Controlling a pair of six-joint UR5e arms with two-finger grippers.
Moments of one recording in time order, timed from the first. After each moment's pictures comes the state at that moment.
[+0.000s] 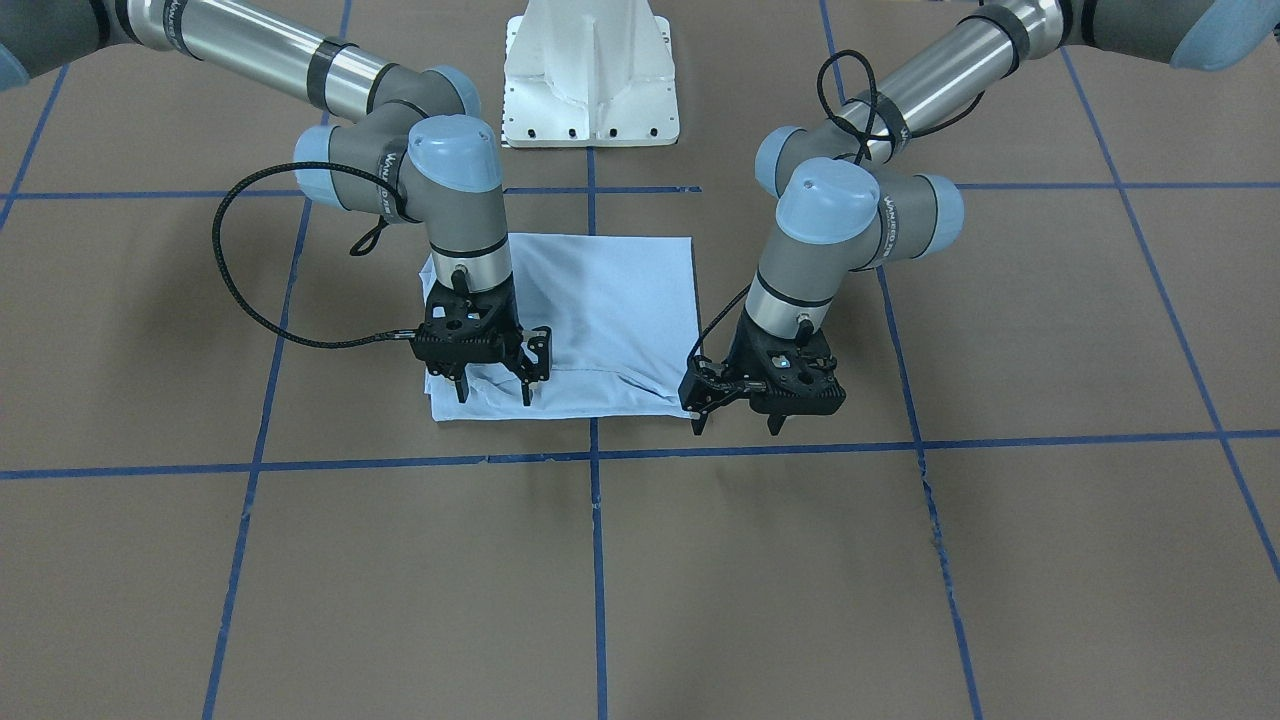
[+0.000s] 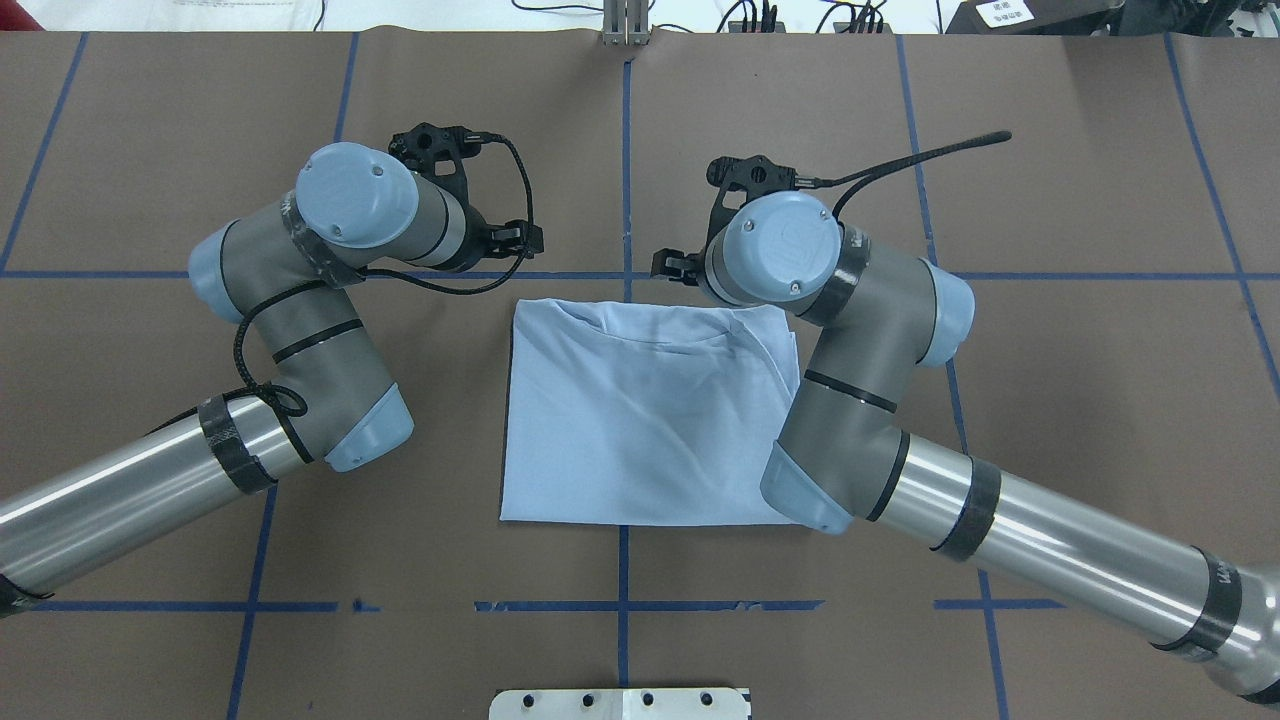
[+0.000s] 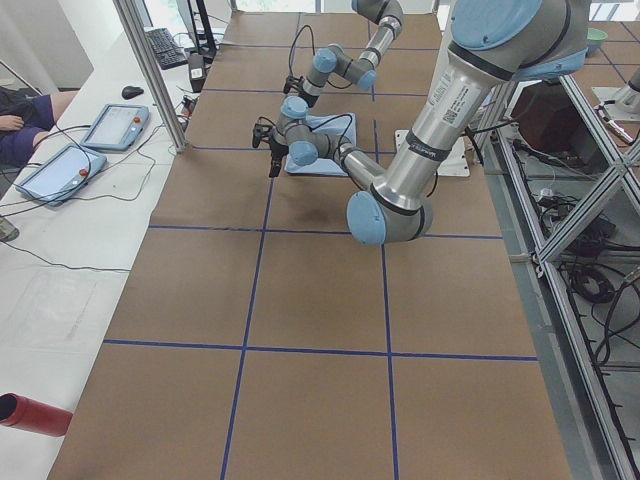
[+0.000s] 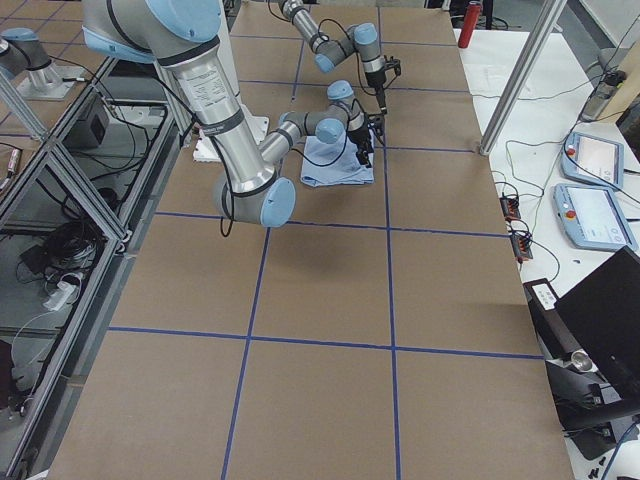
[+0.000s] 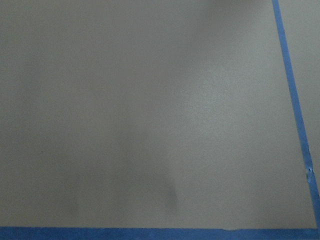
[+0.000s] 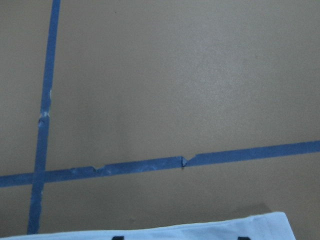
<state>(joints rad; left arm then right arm) -0.67 -2.22 -1.41 -2.09 -1.76 -1.22 0.51 -0.94 1.52 -1.29 1.51 1.34</state>
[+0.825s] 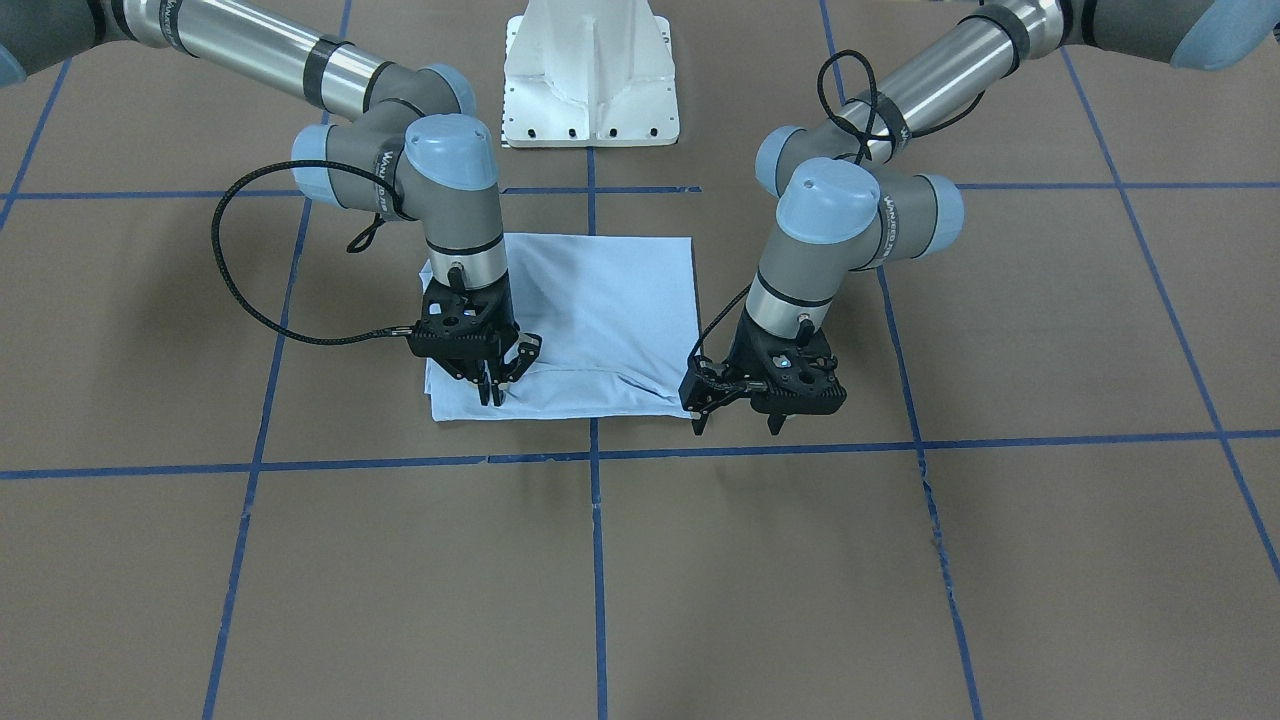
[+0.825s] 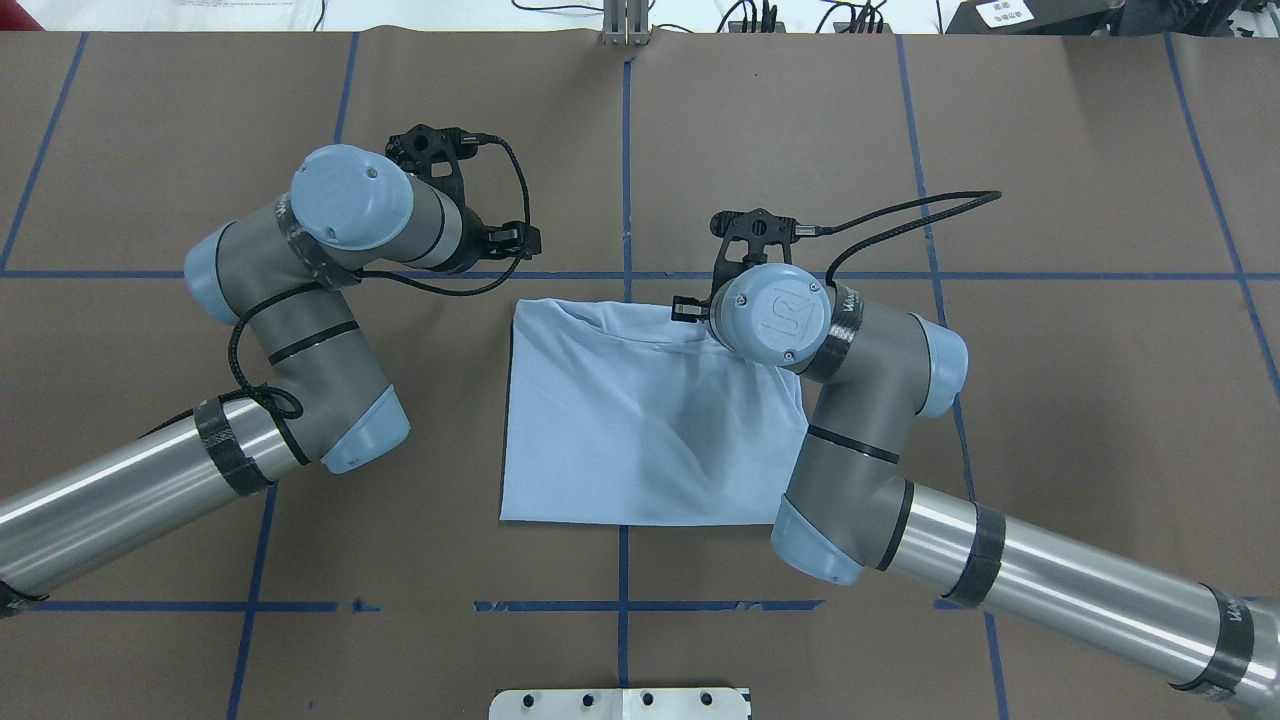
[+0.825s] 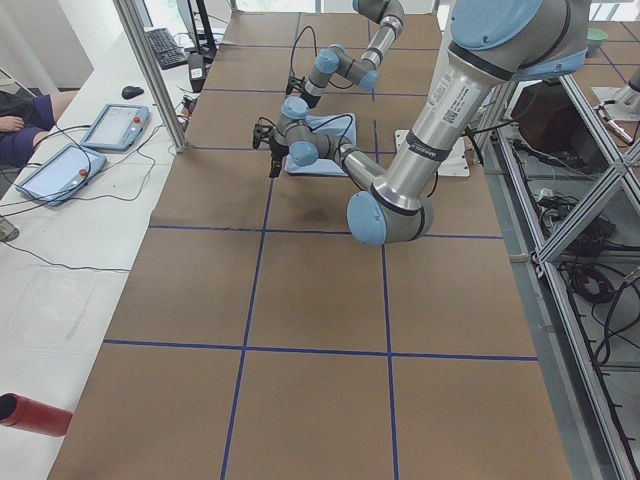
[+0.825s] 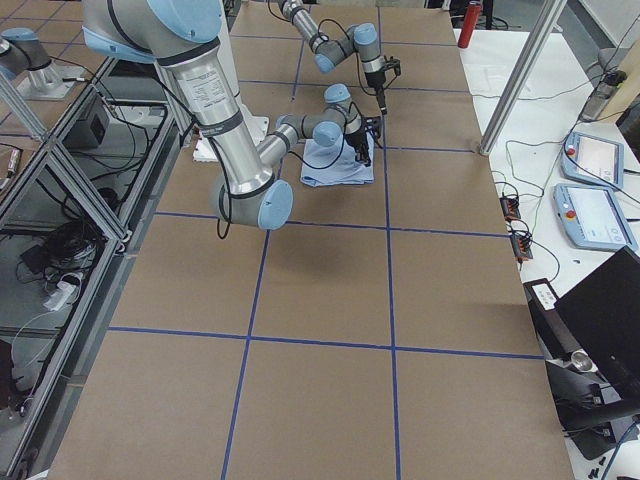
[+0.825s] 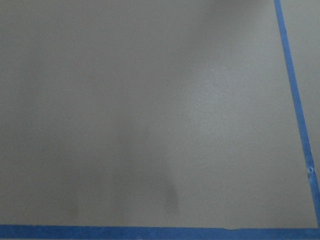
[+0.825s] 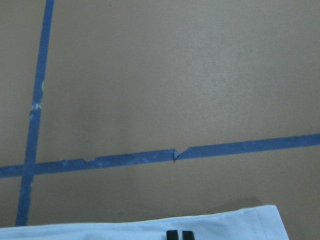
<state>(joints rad) -0.67 -2.22 -1.41 -2.09 -1.76 -1.23 0.50 -0.96 1.53 -1.28 1.50 1.33</state>
